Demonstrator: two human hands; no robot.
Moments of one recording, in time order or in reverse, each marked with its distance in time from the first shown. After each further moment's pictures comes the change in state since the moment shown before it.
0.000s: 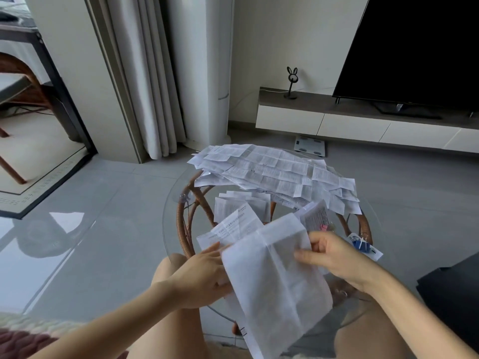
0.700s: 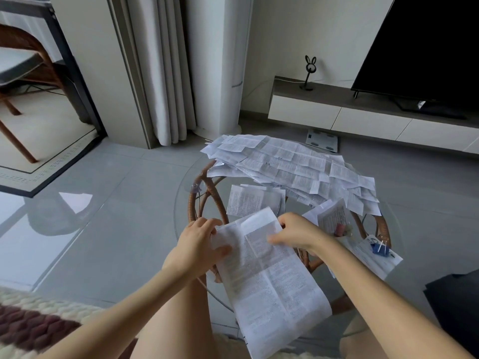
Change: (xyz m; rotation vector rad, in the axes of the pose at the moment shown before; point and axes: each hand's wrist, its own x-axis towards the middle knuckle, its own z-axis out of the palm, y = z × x) left_hand -0.005 -0.035 0.000 -0.083 0.268 -0.693; right_hand 0.100 -0.006 0.042 -0.539 0.035 0.216
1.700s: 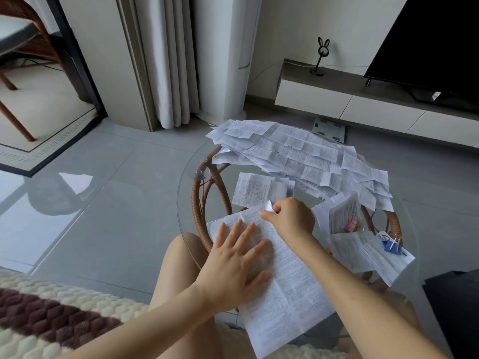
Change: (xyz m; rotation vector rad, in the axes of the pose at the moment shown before) left_hand -0.032 0.023 0.043 0.300 -0.039 0.423; right_hand 0.034 -0.007 0.034 -0.339 0.515 0.010
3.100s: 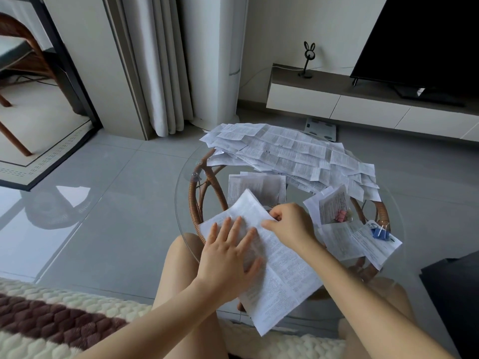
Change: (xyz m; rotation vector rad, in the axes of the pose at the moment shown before) left_hand 0.002 0.014 -0.018 0.108 -0.133 -0.213; right_hand -0.033 0.010 -0.012 0.207 -0.069 -0.024
